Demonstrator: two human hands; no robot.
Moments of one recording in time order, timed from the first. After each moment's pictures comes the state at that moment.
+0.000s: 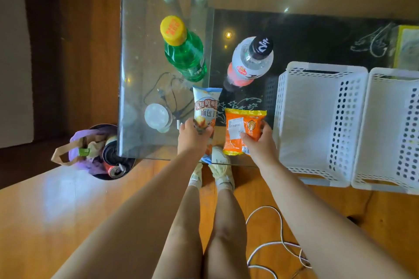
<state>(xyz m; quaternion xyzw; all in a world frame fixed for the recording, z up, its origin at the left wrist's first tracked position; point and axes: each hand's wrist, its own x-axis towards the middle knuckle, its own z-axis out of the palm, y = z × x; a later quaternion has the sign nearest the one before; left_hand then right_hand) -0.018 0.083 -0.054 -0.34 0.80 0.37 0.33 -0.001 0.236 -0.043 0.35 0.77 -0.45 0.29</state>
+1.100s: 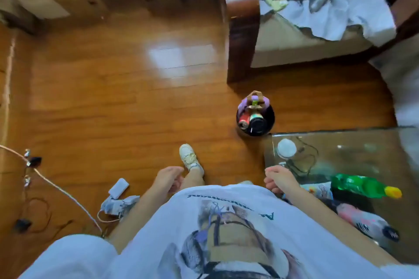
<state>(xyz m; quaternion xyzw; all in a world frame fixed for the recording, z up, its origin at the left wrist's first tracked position) 0.396 0.003 0.197 -0.77 0.18 0.61 -0.08 0.096 0.037 0.184 -0.17 0.77 -0.09 0.61</state>
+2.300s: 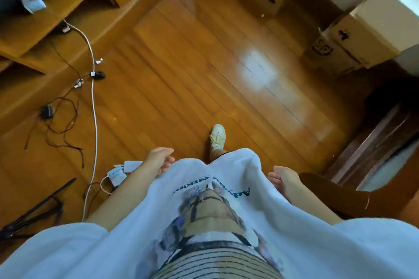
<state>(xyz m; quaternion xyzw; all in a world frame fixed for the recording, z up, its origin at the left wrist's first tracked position) 0.784 -0.226 0.176 -0.76 -0.18 0.52 -0.33 0.519 -0.438 0.155 -0.20 0.77 0.13 0.58</state>
